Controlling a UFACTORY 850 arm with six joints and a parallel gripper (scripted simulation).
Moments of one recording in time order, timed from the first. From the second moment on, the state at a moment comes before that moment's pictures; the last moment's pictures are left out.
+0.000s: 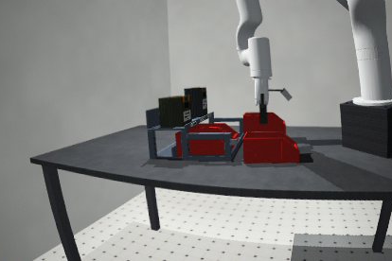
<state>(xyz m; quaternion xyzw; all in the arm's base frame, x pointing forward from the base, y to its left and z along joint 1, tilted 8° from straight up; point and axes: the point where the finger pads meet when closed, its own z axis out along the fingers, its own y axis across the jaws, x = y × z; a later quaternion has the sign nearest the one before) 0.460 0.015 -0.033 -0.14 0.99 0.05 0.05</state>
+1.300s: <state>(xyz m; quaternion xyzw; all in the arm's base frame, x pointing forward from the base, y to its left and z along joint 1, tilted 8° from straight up) 0.461 0.016 -0.031 -0.14 0.99 0.04 0.04</state>
